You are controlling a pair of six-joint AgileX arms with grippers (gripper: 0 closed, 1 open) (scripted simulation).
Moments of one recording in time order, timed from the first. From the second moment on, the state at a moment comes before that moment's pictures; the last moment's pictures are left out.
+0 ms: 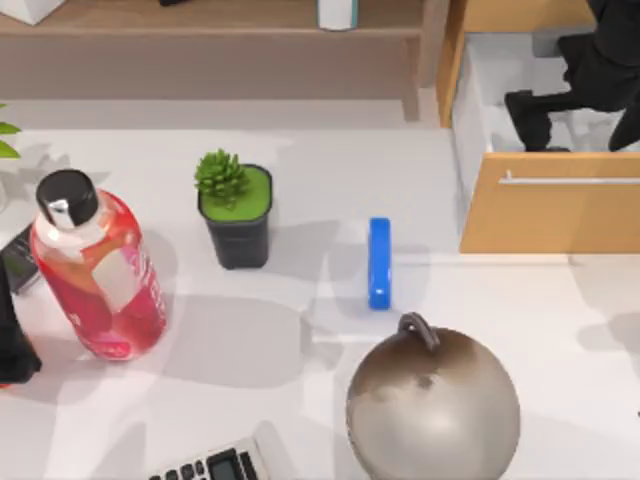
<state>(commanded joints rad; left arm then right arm) 0.00 0.00 0.00 0.00 0.00 0.00 0.13 2.43 2.17 -1.21 0.00 -0.02</state>
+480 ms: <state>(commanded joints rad) 0.00 0.00 0.00 0.00 0.00 0.00 0.13 2.43 2.12 -1.16 0.00 -0.02</state>
